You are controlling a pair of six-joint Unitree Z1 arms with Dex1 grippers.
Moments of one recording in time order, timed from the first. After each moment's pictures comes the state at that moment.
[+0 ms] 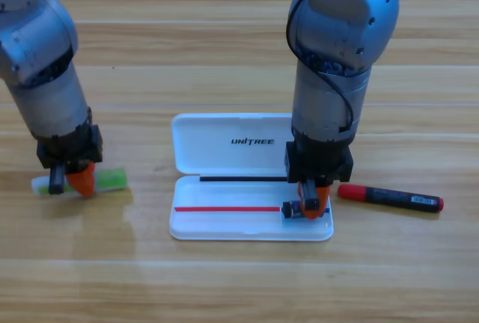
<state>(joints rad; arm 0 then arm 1) -0.53 1.97 -1.19 0.69 0.14 0.81 0.91 2.29 -1.92 1.19 0.05 -0.75</state>
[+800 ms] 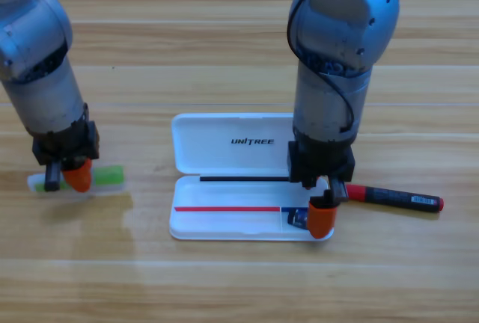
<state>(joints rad) -0.53 1.95 -1.20 0.70 0.14 0.81 0.91 2.29 -1.92 1.19 0.04 -0.73</state>
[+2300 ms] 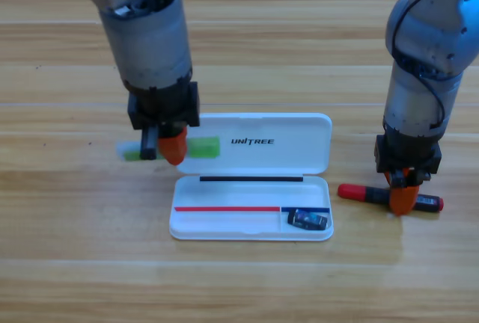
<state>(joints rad) -0.84 2.04 -1.73 1.13 0.14 0.63 0.70 2.19 -1.57 0.99 -0.05 -0.82</state>
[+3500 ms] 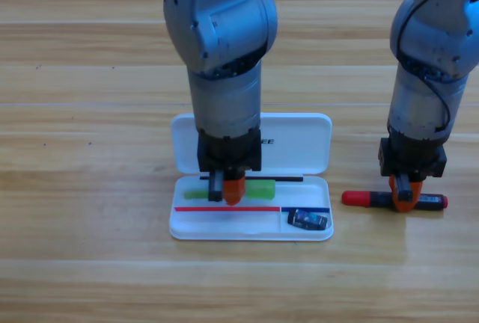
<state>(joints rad) -0.92 2.22 -1.83 1.08 0.09 0.59 0.70 2.18 -1.55 0.98 -0.04 -0.82</state>
